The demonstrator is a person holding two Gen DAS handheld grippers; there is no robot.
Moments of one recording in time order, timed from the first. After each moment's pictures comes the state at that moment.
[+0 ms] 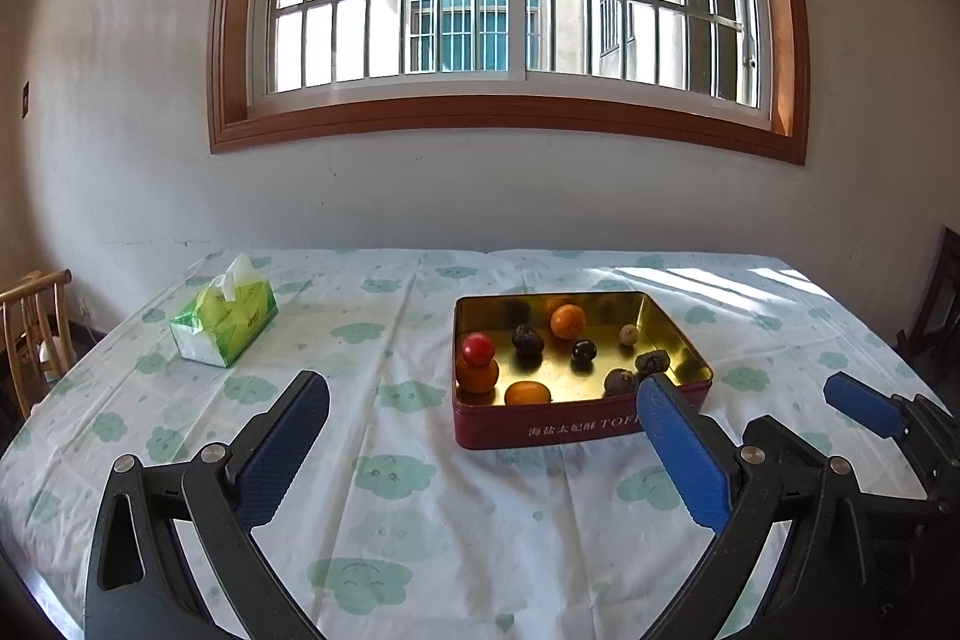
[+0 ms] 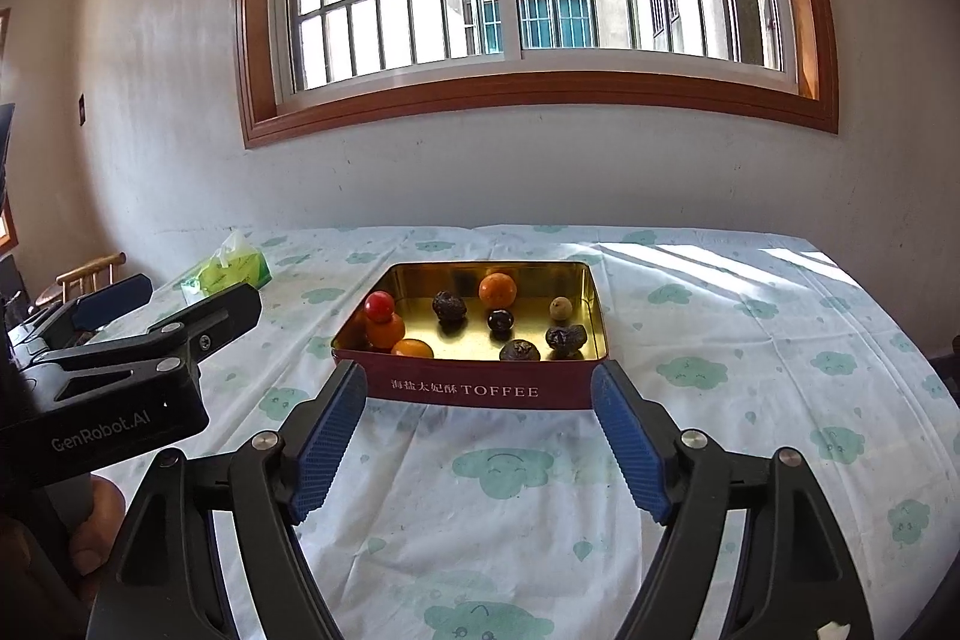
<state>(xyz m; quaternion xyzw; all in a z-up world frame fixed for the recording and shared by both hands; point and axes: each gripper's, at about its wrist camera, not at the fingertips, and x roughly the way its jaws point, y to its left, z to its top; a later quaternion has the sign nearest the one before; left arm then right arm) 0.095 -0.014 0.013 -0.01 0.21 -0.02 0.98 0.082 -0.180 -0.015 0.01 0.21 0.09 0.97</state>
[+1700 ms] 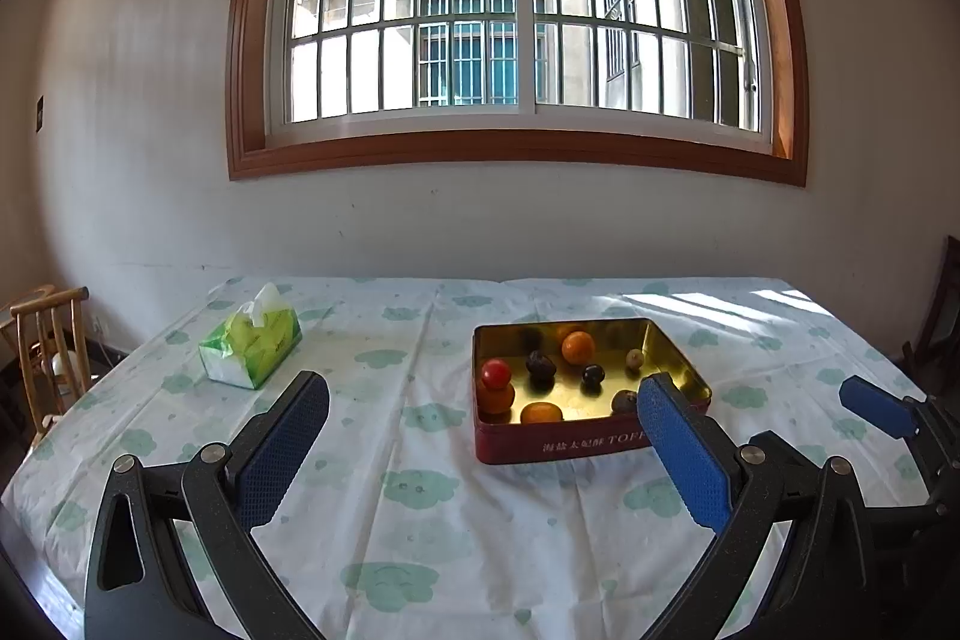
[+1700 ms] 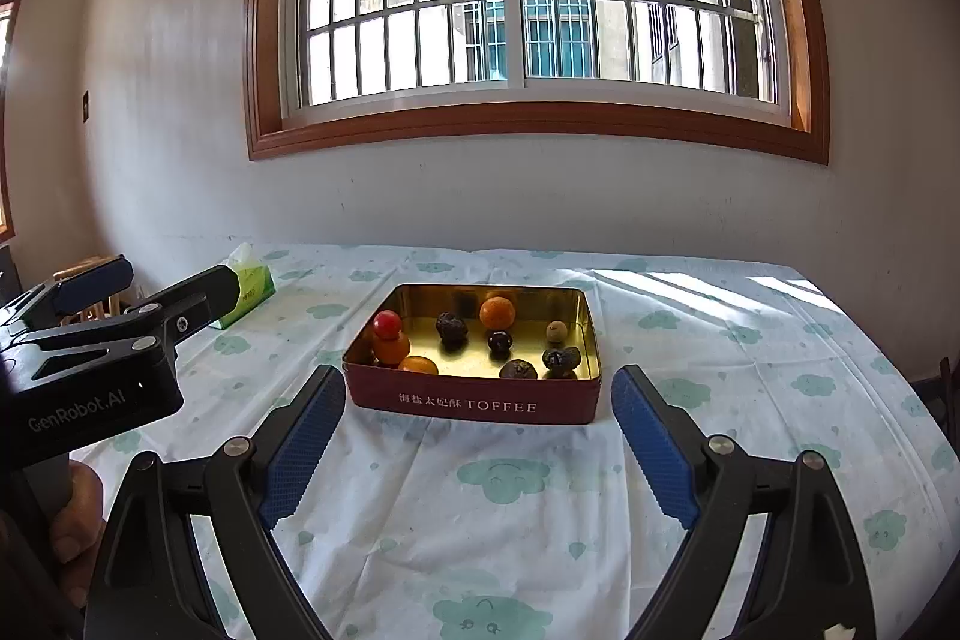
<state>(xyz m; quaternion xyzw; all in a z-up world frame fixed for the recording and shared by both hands) 0.072 -0.004 0.033 0.00 0.18 -0.01 0.98 0.065 -0.176 0.000 -0.01 0.19 0.08 0.98</state>
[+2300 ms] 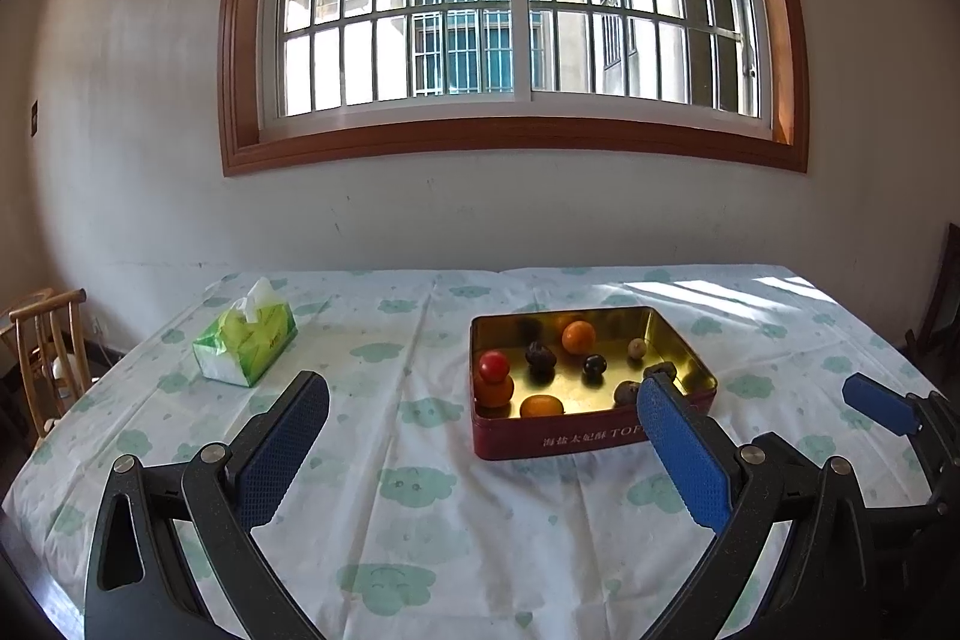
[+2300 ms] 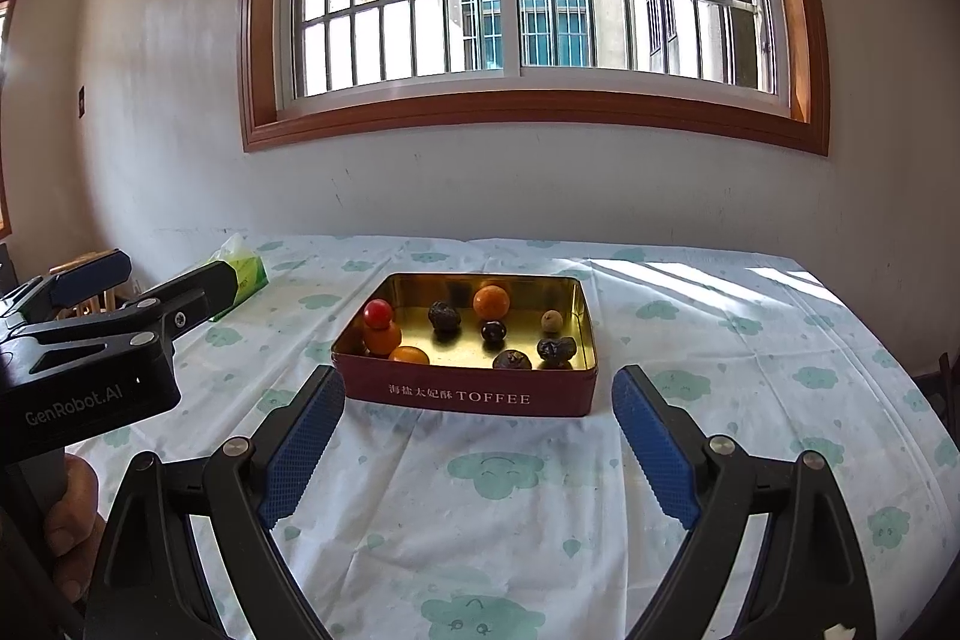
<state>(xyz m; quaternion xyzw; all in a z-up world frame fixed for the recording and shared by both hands) 0.081 -0.009 0.024 0.00 0.19 -0.01 0.98 0.072 -0.180 -0.009 -0.01 0.20 0.08 0.98</state>
